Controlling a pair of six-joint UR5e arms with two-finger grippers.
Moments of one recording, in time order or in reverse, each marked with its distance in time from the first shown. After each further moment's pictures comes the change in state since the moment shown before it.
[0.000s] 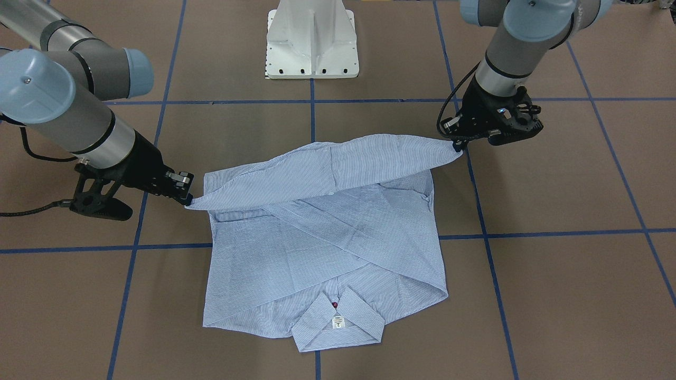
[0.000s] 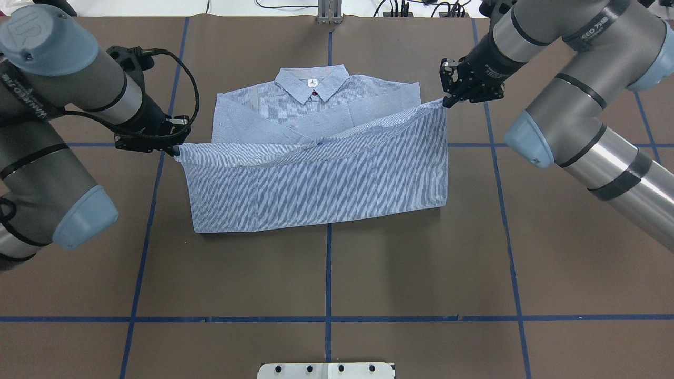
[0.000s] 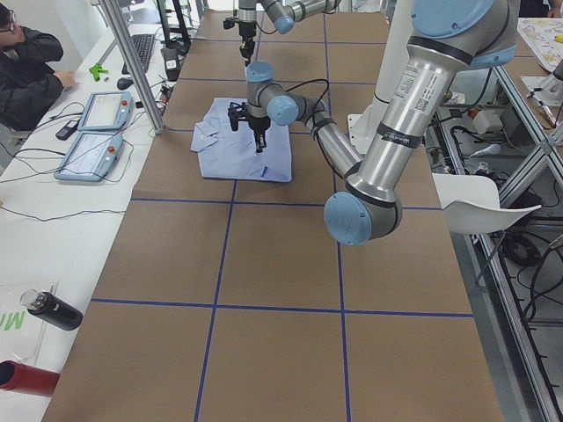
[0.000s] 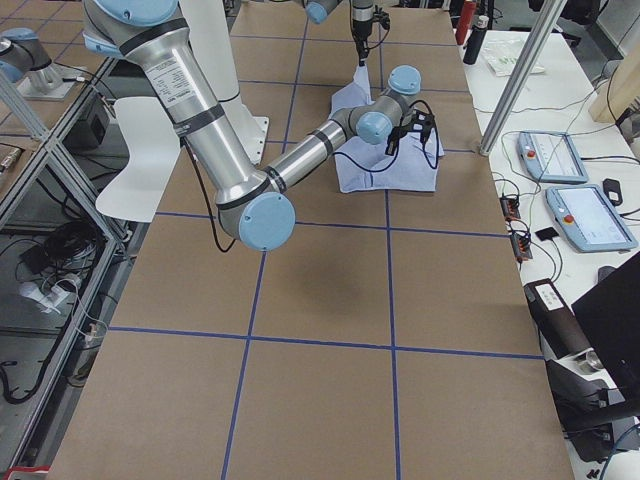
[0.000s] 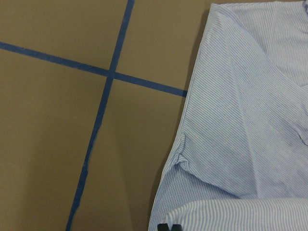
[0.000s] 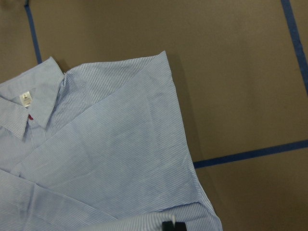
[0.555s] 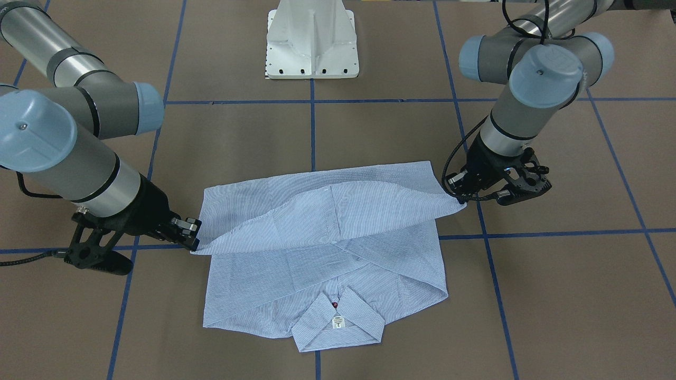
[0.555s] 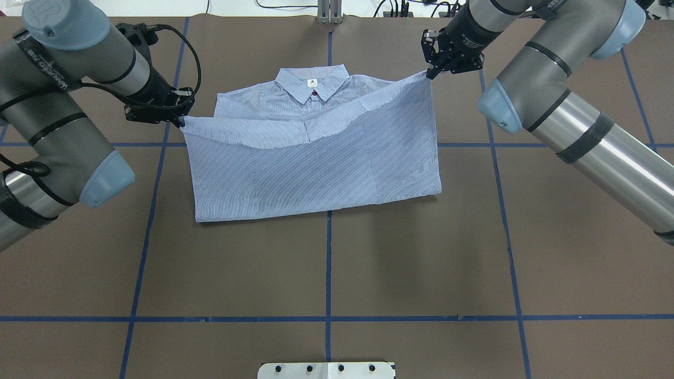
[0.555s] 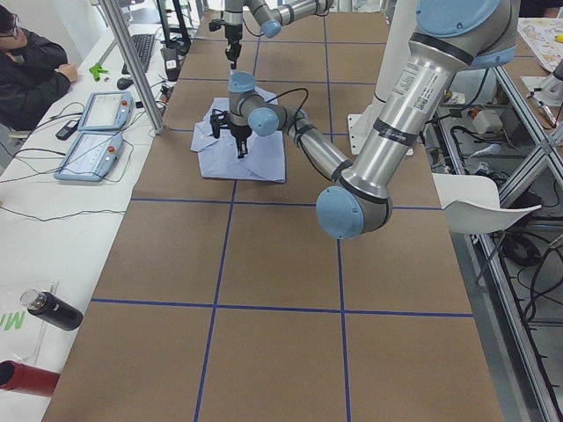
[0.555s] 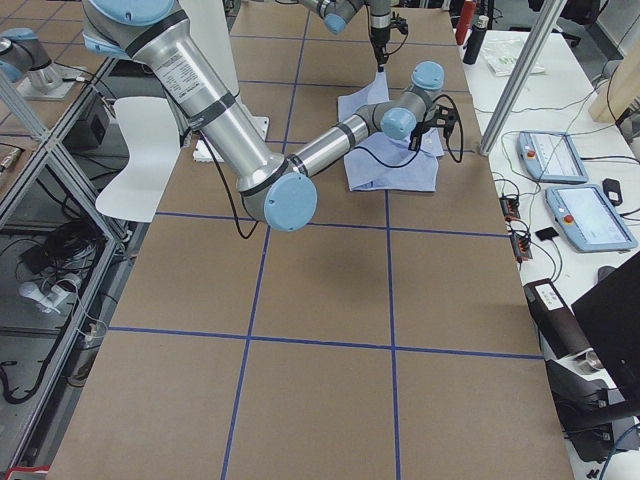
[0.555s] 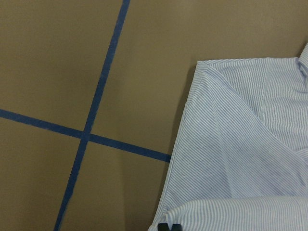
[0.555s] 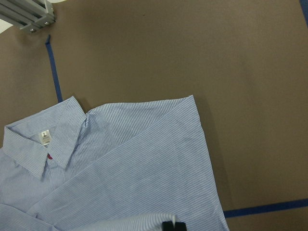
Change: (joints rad) left arm -0.060 -0.060 0.185 -0.151 0.003 0.001; right arm 0.022 0.131 -0.216 0.110 -0.023 0.001
